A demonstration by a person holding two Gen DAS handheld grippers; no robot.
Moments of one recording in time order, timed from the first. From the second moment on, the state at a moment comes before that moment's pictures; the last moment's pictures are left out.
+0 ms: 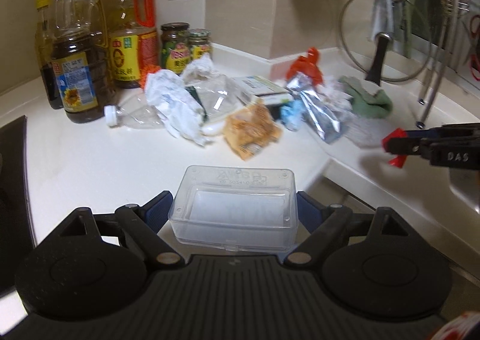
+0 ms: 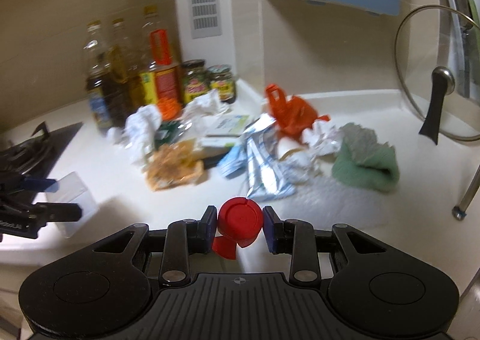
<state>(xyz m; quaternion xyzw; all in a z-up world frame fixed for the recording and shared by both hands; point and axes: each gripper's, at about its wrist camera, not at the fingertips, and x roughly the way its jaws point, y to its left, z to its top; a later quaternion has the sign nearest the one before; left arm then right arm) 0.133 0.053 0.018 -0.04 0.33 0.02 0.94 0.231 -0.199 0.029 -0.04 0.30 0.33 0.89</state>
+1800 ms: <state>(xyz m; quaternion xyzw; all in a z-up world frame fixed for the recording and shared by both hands) 0.149 -0.023 -0.172 0.00 0.57 -0.07 0.82 0.184 -0.163 -0.180 -0.23 0.48 0.39 0.75</state>
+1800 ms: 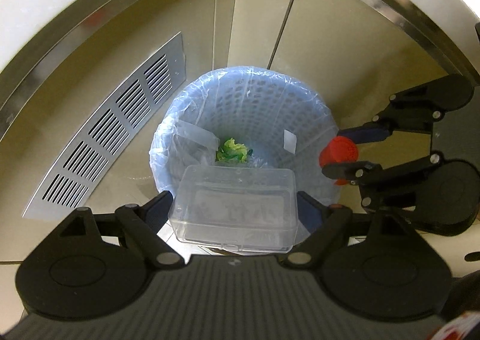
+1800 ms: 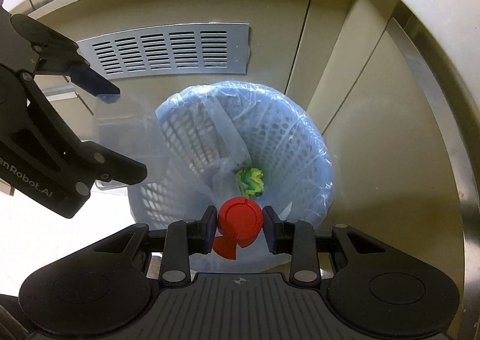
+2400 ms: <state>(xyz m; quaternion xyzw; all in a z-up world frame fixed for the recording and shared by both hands) 0.163 -0.018 -0.175 -0.01 0.55 -0.06 0.83 0.193 -0.159 -0.180 -0.23 0.48 0.38 0.75</state>
